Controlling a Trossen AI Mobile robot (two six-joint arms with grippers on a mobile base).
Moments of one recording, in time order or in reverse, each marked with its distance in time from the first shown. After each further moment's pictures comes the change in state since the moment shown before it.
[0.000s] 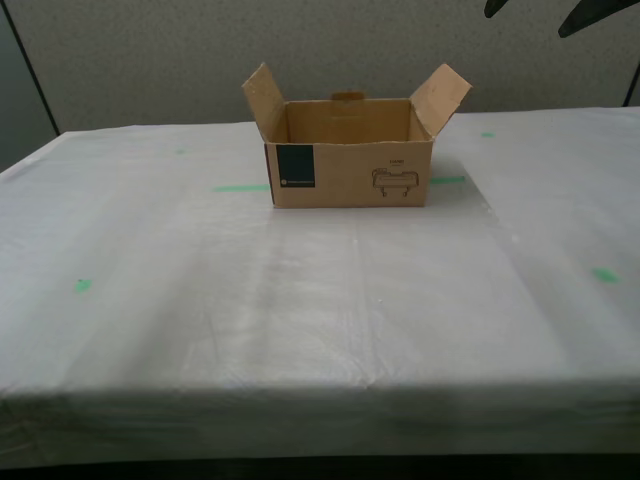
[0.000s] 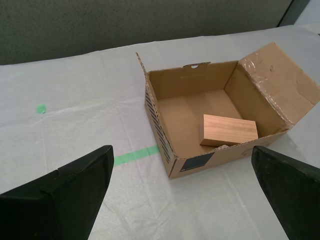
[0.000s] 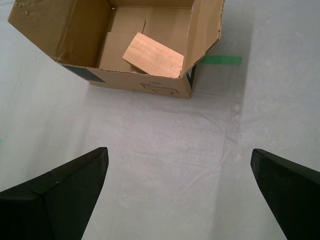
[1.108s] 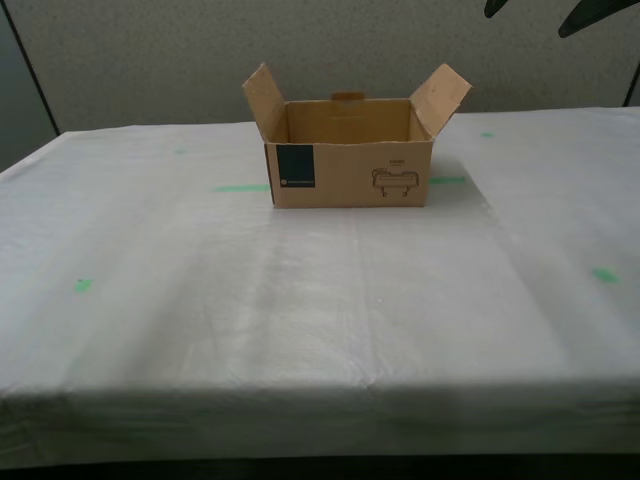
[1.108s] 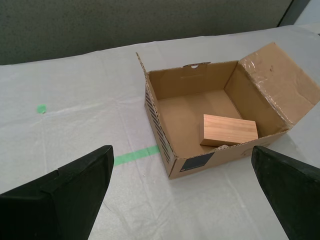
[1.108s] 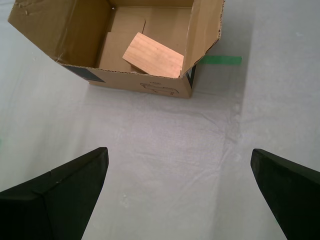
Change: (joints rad) arm 0 0.000 0.000 0.000 0.000 0.000 0.000; arm 1 0.000 0.000 0.000 0.000 0.000 0.000
